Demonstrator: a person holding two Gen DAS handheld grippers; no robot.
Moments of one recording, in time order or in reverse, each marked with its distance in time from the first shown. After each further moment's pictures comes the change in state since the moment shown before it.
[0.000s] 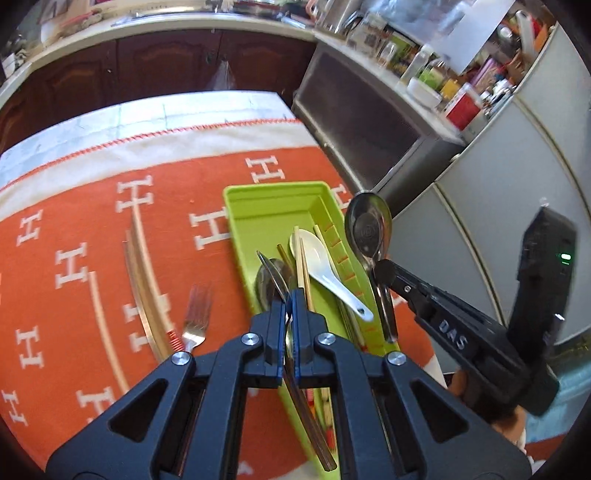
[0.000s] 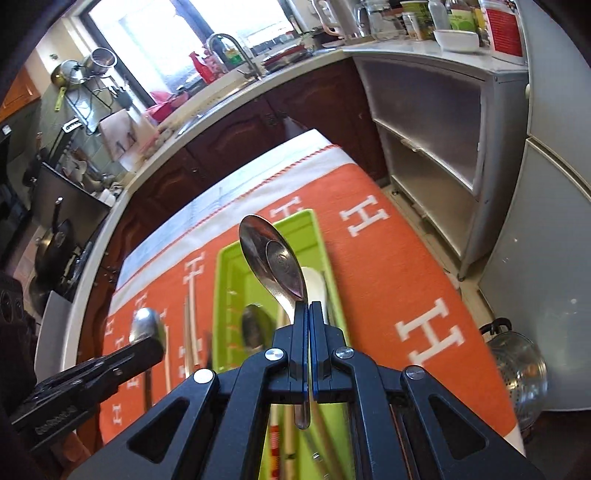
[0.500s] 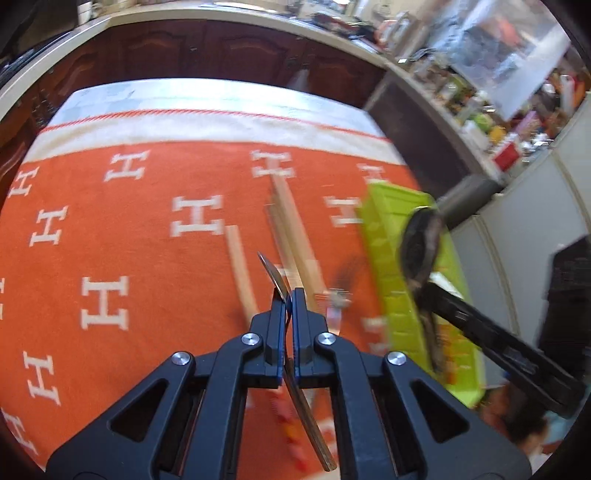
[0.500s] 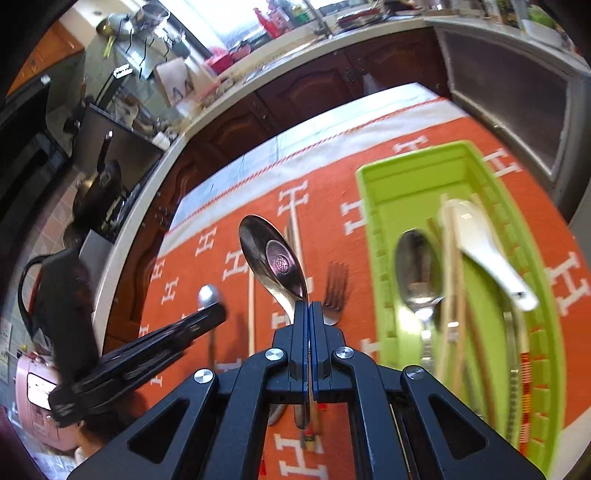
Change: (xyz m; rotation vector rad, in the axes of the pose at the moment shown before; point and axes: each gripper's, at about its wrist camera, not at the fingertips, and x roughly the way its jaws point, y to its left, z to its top) left arm -0.058 0.132 -0.055 -0.168 -0.079 0.032; right arm 0.023 0.117 -0.061 -0.103 0.099 0.175
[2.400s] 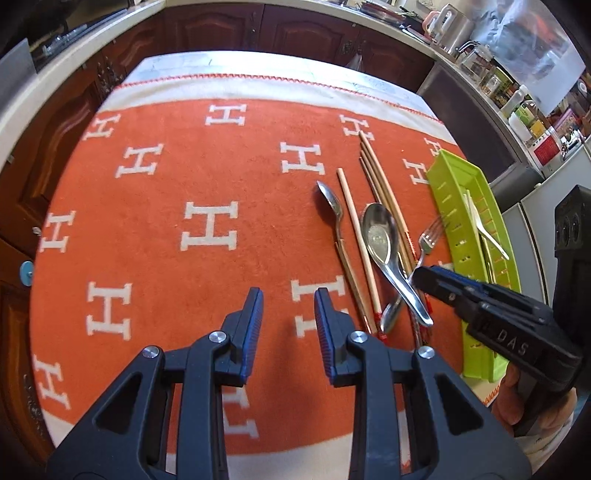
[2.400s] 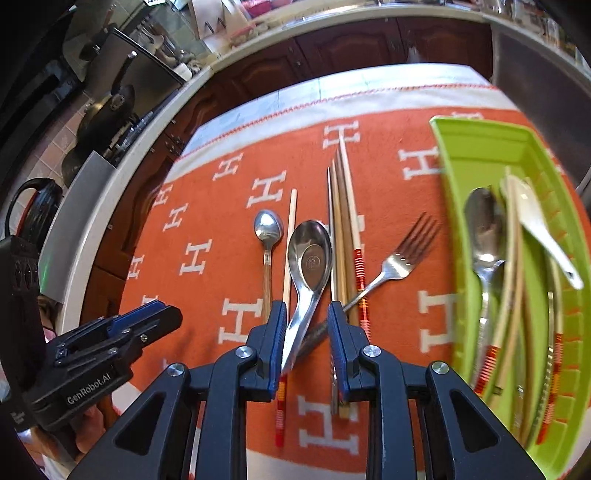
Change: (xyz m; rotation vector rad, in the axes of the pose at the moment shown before) left arm -0.035 0.070 -0.055 -0.073 0.061 0.209; right arm 0.064 0.076 -0.046 -0.199 0.247 -0.022
